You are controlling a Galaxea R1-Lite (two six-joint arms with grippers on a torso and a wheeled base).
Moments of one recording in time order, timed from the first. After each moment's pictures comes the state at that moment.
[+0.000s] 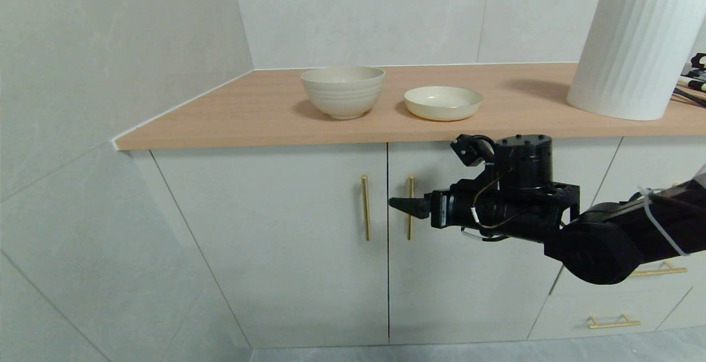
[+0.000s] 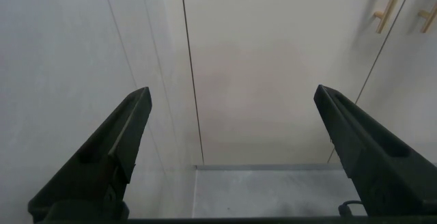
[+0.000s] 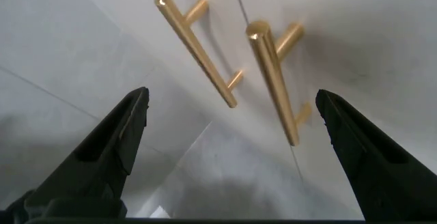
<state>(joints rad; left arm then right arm) 0.00 0.00 0.00 0.00 0.02 0.01 0.57 1.96 -1.01 -0.69 0.28 0.29</state>
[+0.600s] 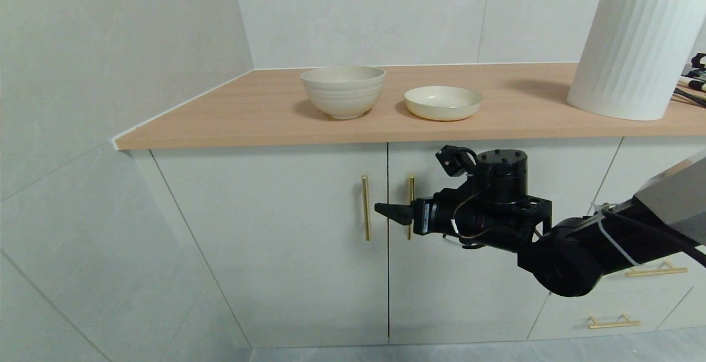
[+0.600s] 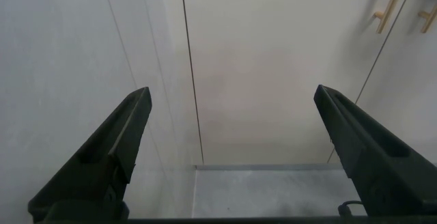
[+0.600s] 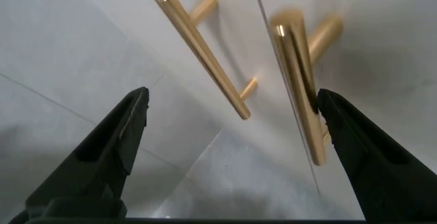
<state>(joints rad) 0.00 0.00 0.00 0.00 0.02 0.01 0.60 2.05 -1.01 -0.82 0.27 0.35</state>
